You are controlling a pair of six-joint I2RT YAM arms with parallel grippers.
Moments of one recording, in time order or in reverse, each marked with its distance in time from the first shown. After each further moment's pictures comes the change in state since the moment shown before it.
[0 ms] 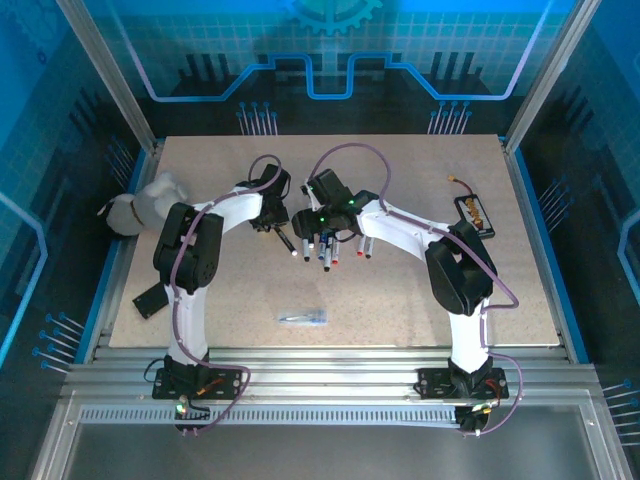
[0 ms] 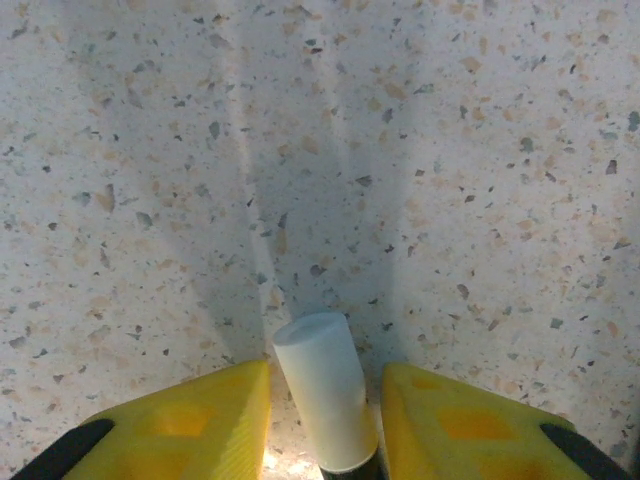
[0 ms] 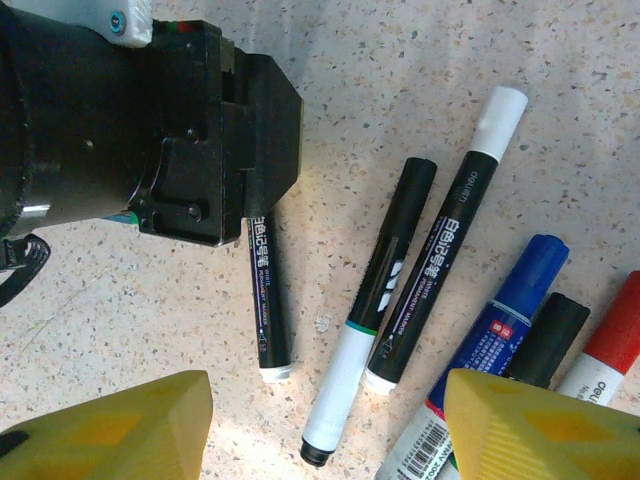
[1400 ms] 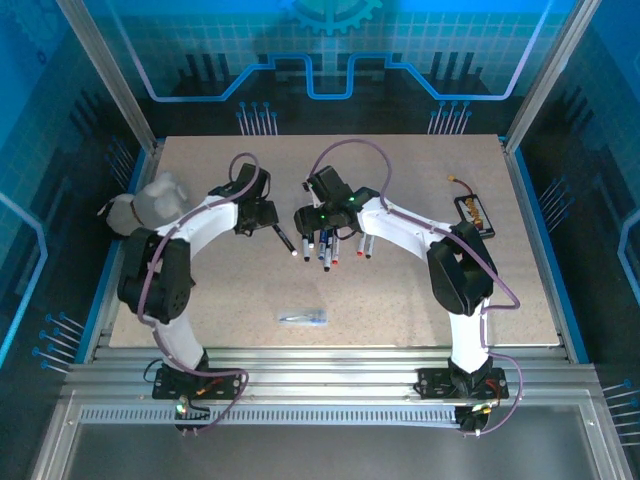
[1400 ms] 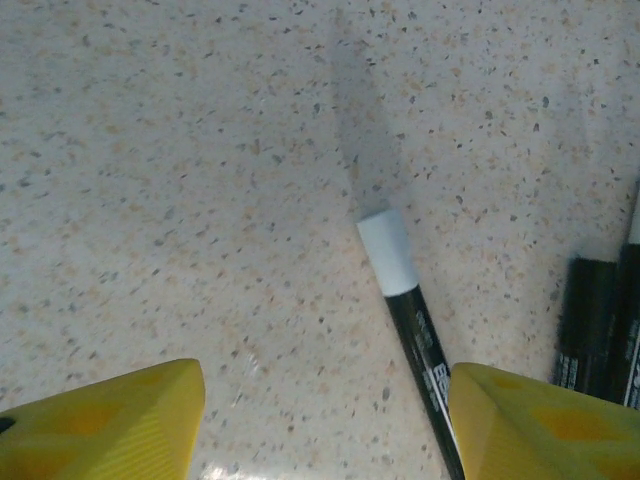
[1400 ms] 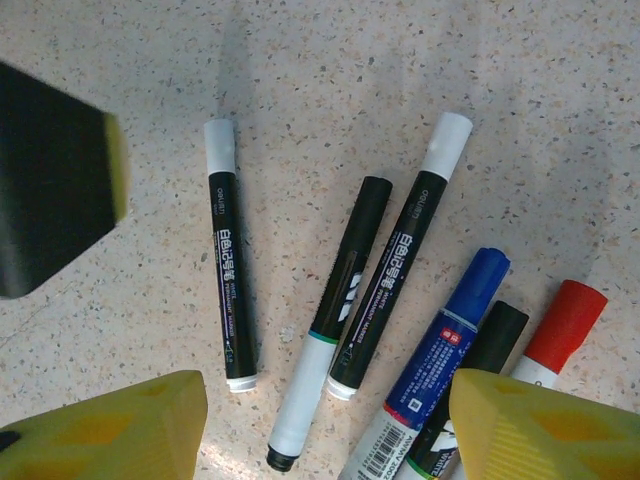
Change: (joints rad) left arm 0.038 -0.285 -0.185 0.003 0.030 0.060; right arm -0.001 -0.002 0.031 -0.041 0.072 -0.026
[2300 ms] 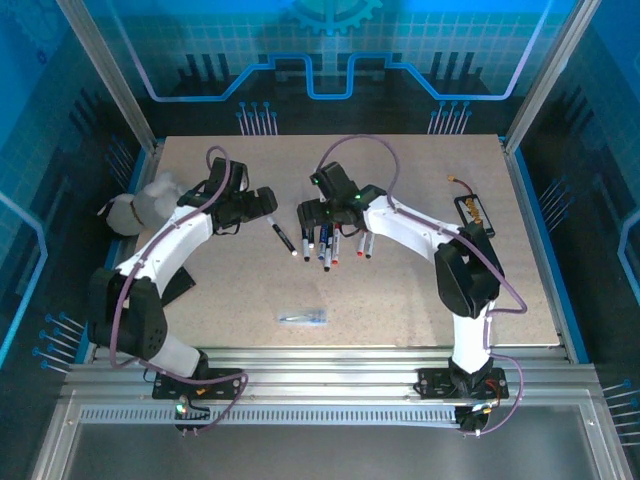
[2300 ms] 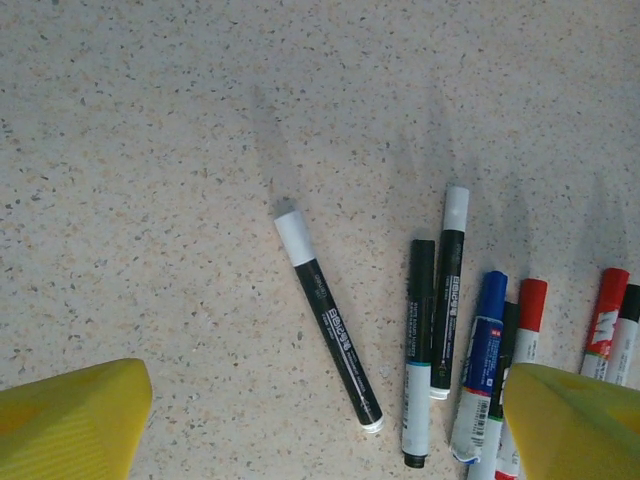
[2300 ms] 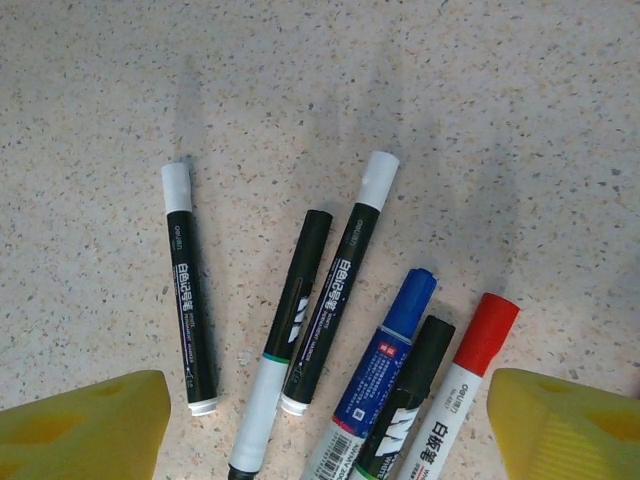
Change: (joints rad) left arm 0.048 -0.277 -0.072 -0.004 0.154 0.005; right arm -0.018 -0.034 -0.011 0.010 0.076 0.007
